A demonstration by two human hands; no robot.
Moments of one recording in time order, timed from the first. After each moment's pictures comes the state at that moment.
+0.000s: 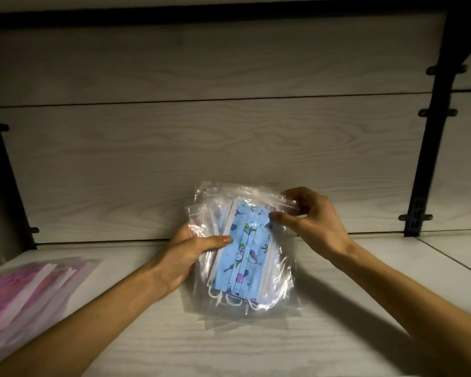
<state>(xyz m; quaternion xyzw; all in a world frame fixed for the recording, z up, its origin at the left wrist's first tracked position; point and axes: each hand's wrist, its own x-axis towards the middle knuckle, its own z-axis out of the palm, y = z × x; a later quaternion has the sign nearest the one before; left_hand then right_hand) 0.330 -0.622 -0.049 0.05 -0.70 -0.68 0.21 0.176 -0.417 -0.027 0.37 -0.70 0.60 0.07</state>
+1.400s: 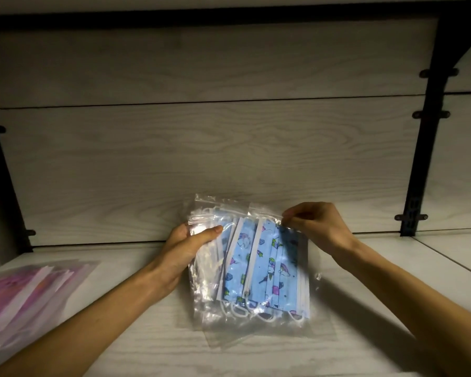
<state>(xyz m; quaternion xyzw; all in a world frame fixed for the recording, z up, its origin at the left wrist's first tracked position) 0.333 -0.621 -0.050 0.10 -0.70 -0.66 0.25 0.169 -0.406 -0.030 0.31 -0.73 0.60 0.01</state>
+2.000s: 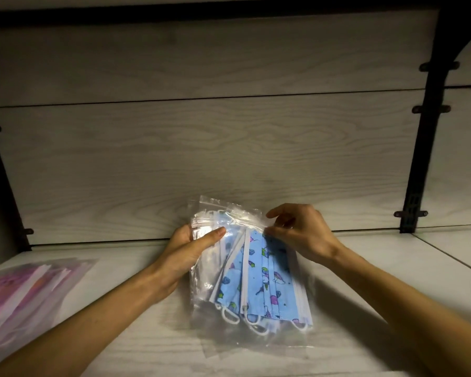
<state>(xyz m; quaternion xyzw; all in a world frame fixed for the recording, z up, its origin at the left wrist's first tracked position) 0.331 -0.617 -0.056 0.05 -0.73 -0.65 0.22 0.178 -0.416 -0.035 0.40 -0.80 0.43 0.09</state>
